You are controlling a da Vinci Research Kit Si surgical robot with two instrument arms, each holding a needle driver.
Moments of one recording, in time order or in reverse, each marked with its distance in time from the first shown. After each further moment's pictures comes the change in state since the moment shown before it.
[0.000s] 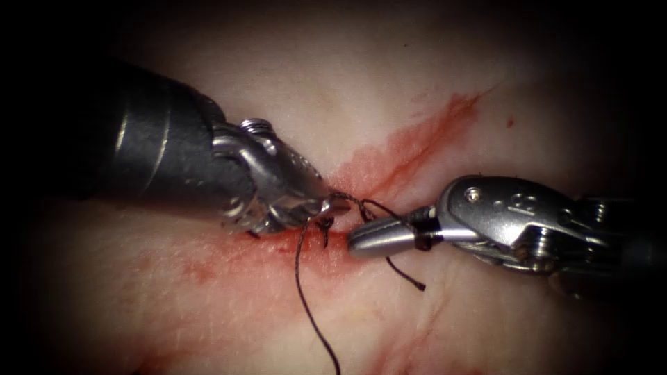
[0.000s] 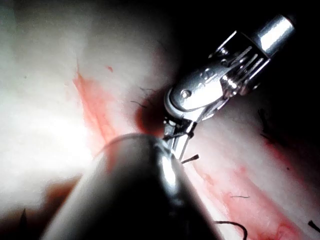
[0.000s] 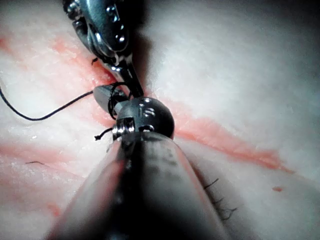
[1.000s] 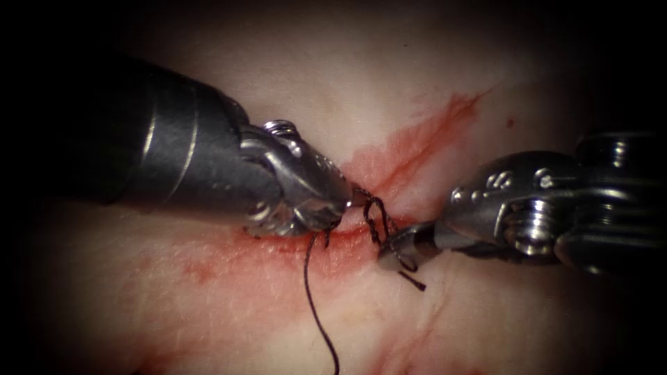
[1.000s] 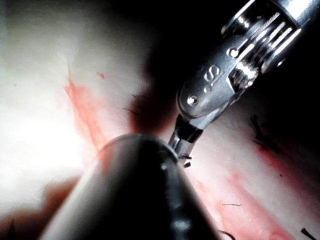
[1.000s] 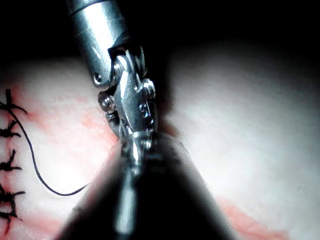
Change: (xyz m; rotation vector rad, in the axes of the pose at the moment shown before) right arm 0.004 -0.003 0.000 -0.255 -0.532 0.392; left arm 0.001 0.001 0.000 0.102 0.021 0.005
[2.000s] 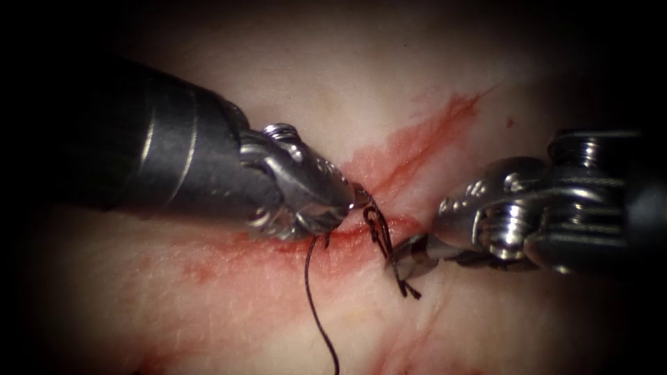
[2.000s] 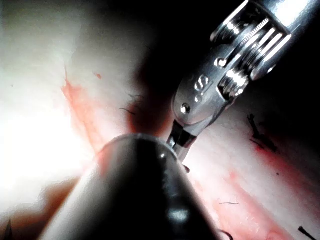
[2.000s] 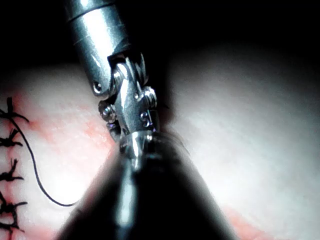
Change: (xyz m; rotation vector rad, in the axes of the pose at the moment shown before) right arm 0.000 0.000 0.000 -0.088 -0.130 -0.001; left arm 0.000 0.000 0.000 0.027 0.014 0.015
